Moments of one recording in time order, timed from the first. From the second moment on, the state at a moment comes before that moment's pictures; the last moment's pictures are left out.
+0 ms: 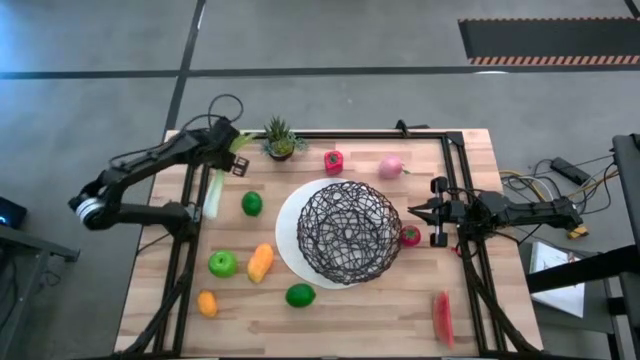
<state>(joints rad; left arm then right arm) 0.83 1.10 0.84 -0.88 -0.25 -0.32 0.07 0.04 0.01 0.13 0.08 -0.26</state>
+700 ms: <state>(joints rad) 0.33 1.07 1.22 -0.70 -0.19 -0.23 0.07 0.04 0.01 0.13 0.08 -0.26</state>
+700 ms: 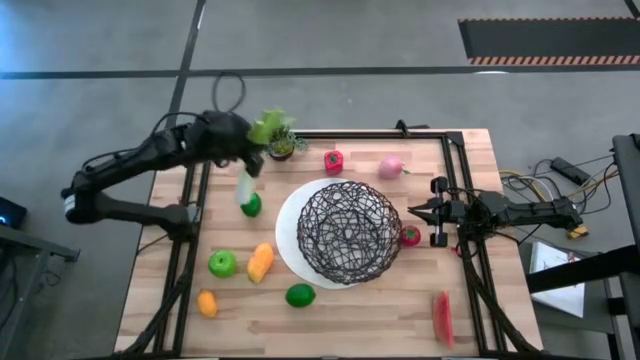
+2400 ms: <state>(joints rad) 0.03 2.21 2.02 -0.86 -0.19 0.00 0.07 0.04 0.01 0.13 0.08 -0.26</state>
